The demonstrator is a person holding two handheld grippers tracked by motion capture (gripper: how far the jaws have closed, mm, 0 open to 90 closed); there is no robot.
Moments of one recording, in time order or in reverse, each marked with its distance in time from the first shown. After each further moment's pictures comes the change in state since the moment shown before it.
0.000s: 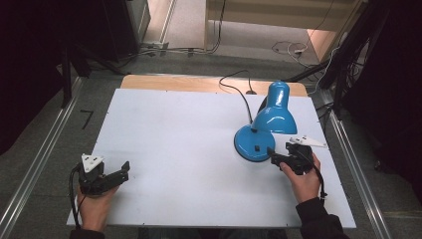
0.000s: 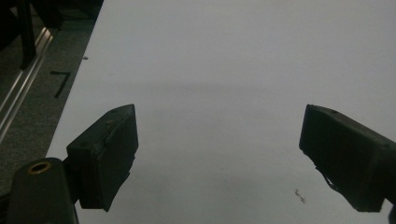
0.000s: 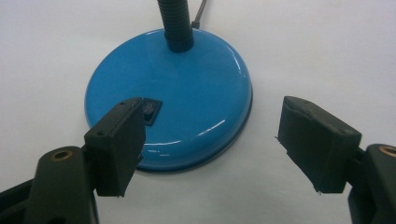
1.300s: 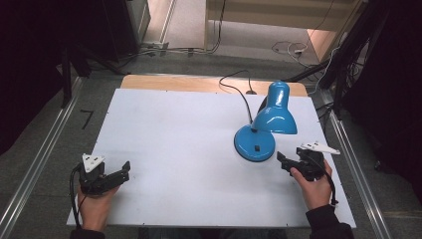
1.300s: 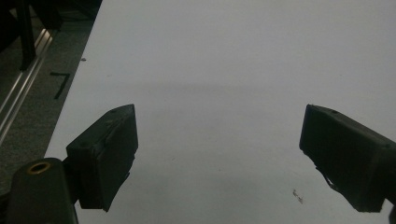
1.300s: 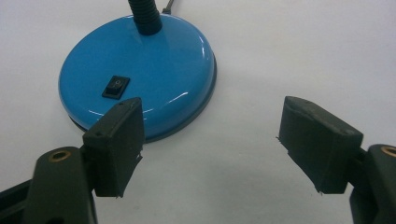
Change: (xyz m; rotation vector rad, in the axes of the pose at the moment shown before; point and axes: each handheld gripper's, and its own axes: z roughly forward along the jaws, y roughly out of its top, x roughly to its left) left arm -0.001 0.000 0.000 -0.001 -0.001 0.007; right arm -0.020 -0.014 -0.019 0.006 -0.039 0.022
